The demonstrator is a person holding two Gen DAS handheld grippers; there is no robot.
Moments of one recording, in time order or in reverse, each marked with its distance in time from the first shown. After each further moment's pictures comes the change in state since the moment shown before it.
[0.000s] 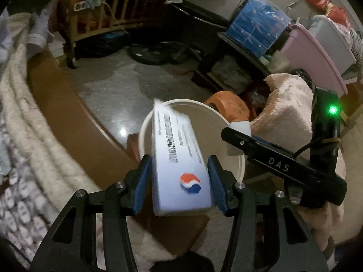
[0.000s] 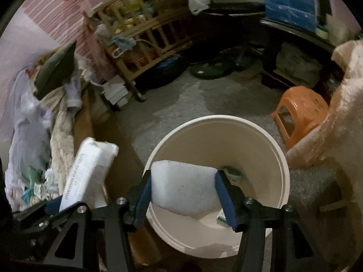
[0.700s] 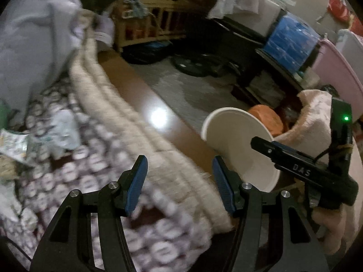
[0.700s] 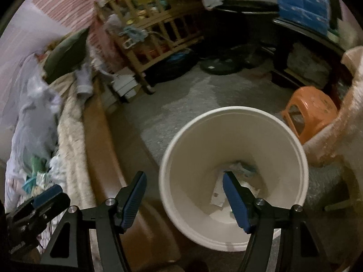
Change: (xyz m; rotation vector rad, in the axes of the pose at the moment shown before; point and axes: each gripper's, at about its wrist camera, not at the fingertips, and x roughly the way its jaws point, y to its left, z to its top) left arm -0.072 0.061 -0.040 -0.087 -0.099 0.247; right arm 0.005 0.054 -0.022 -0.094 0.030 0.046
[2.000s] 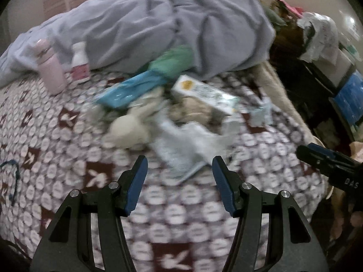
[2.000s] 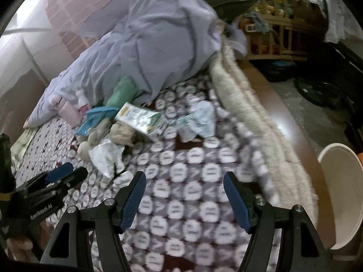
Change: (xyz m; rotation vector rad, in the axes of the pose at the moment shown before) left arm -0.138 0.236 -0.116 -0.346 -0.099 0.352; right arm 0.016 0.258 -0.076 -0.453 0.116 0.267
